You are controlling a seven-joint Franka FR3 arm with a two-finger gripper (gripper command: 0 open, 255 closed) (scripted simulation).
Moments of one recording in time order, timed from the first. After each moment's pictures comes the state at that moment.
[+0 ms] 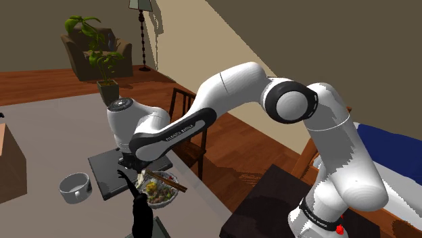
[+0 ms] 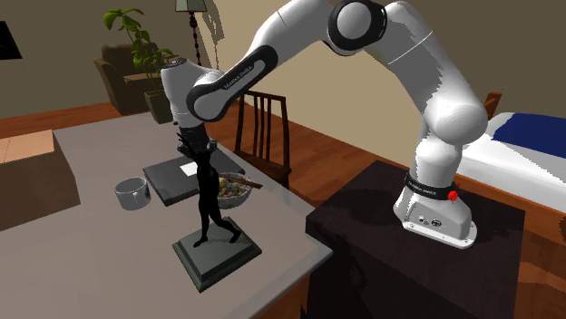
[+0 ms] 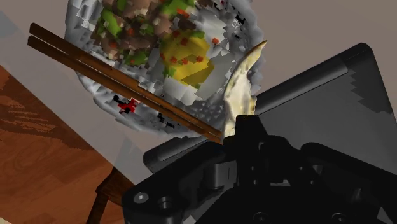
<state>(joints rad) 0.37 0.74 0.28 -1.45 -0.44 2.14 1.52</state>
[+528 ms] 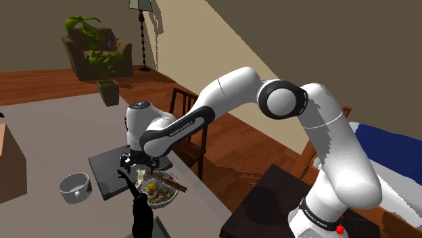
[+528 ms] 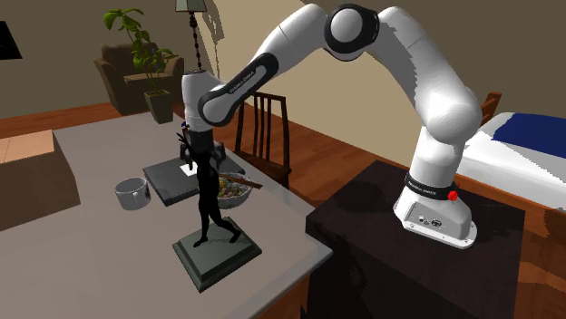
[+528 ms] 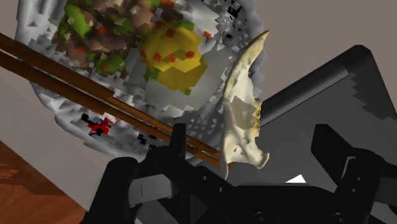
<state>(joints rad) 0.23 0.80 0.35 -1.50 -0.33 2.32 1.40</state>
